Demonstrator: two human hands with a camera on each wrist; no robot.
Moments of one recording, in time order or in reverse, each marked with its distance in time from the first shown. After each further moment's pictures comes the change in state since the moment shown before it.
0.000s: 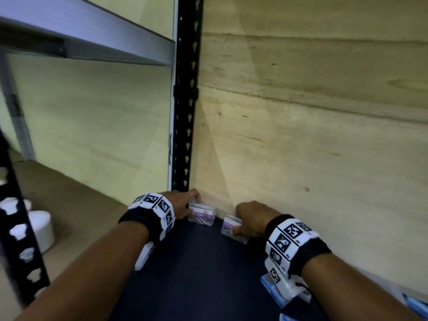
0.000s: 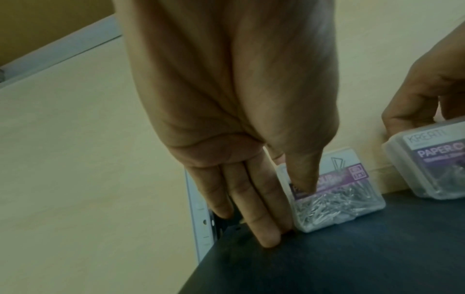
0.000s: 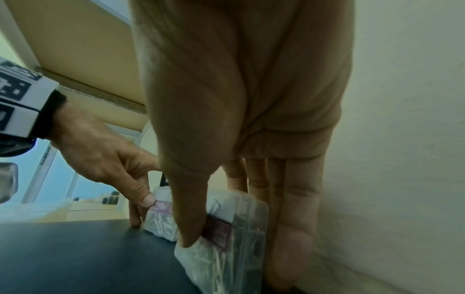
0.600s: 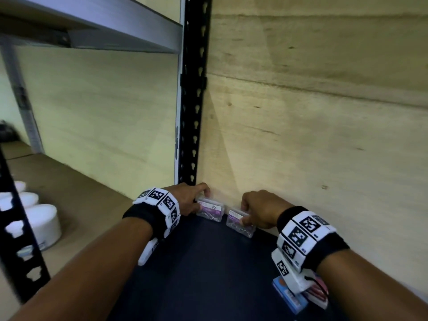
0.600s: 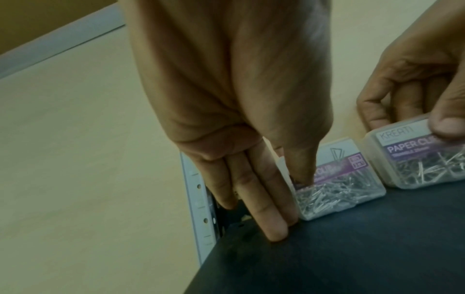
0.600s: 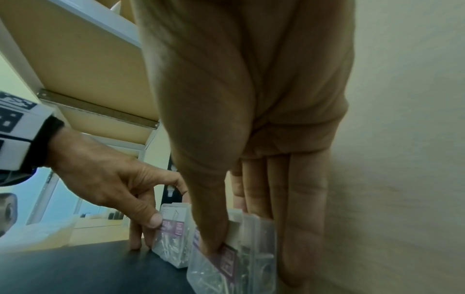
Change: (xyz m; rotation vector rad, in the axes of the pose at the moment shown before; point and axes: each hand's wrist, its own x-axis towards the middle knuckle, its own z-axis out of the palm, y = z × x) left_hand 0.006 -0.005 -0.001 -0.071 -0.017 0.062; right_hand 0.016 0.001 -0.007 0.016 0.049 -0.030
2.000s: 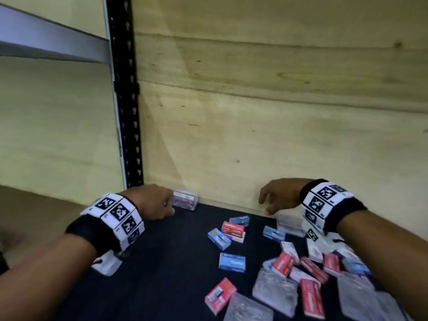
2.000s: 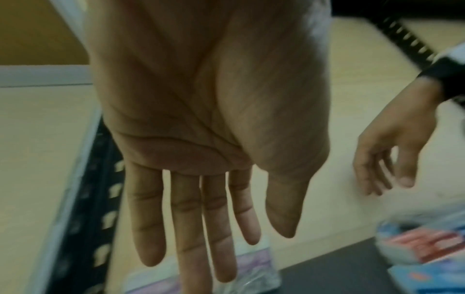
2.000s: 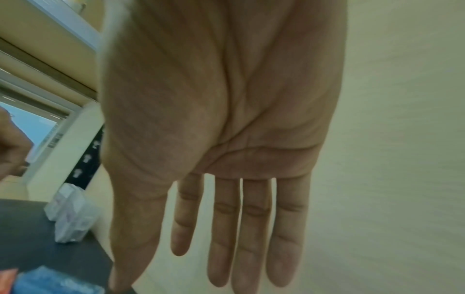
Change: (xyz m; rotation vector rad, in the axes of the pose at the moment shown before) left_hand -0.080 0.105 -0.001 0.263 -0.007 0.019; right_hand -0.156 0.131 -0.017 -0.085 -0.175 0.219
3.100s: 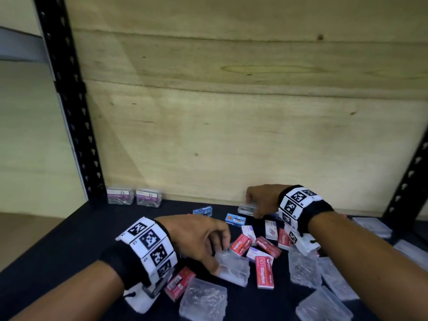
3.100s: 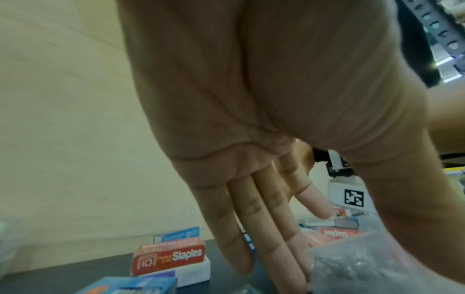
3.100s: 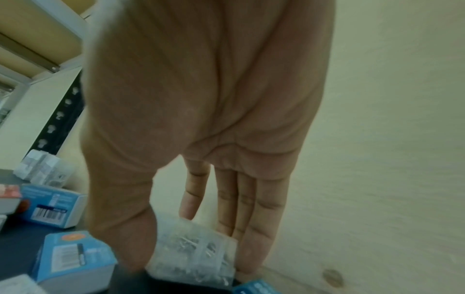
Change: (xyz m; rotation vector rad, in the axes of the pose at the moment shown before) left_hand -0.033 0.172 0.014 -0.457 -0.415 0.532; right_hand -0.019 0.058 0.062 0.131 0.023 0.098
